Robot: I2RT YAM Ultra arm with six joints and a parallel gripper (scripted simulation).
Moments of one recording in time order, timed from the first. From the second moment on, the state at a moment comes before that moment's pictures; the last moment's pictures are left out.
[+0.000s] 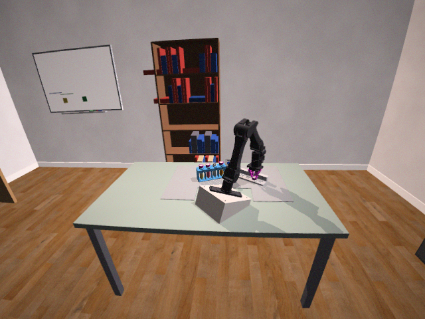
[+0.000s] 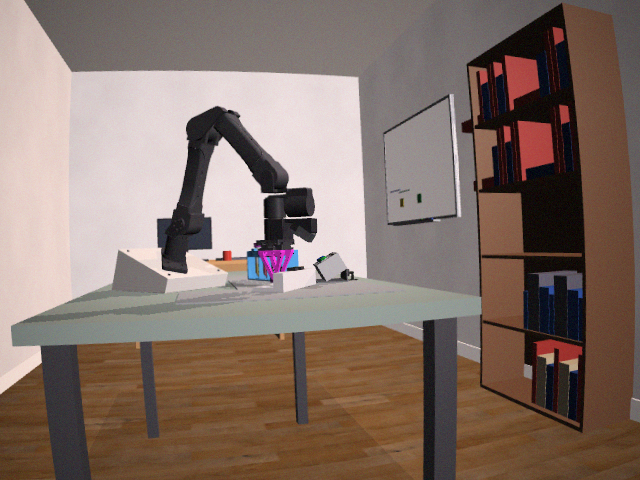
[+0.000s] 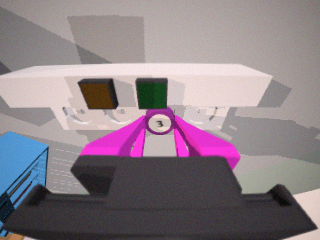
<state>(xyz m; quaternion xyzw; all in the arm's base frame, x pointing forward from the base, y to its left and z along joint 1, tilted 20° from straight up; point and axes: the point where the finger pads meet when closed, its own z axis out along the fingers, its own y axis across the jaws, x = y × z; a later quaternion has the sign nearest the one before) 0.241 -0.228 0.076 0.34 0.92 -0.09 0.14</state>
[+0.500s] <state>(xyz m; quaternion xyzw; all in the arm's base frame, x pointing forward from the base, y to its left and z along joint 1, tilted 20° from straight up) 0.242 -0.230 0.075 0.34 0.92 -0.09 0.15</state>
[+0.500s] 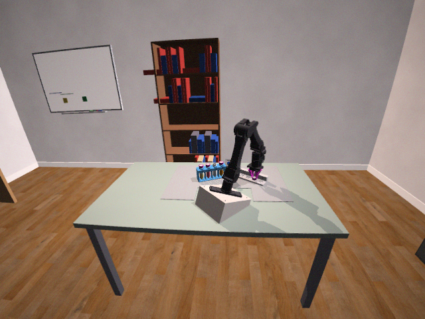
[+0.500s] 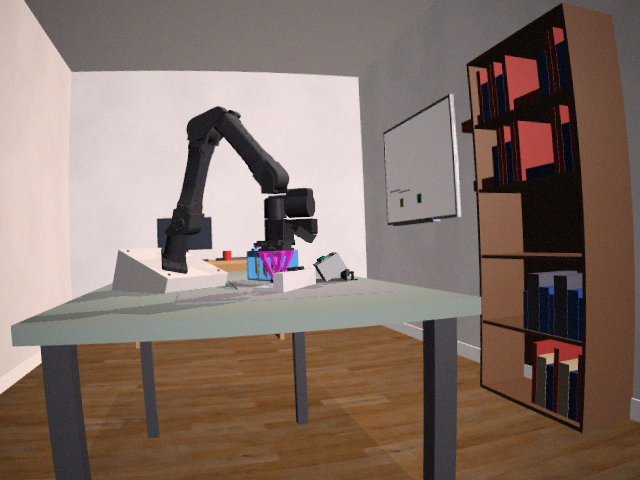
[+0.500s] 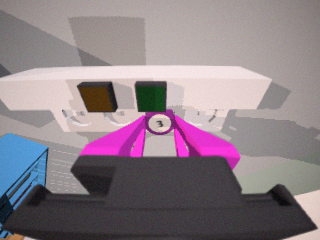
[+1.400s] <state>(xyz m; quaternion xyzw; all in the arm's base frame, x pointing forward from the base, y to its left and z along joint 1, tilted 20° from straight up) 0.244 -0.232 0.068 0.34 0.92 -0.09 0.15</state>
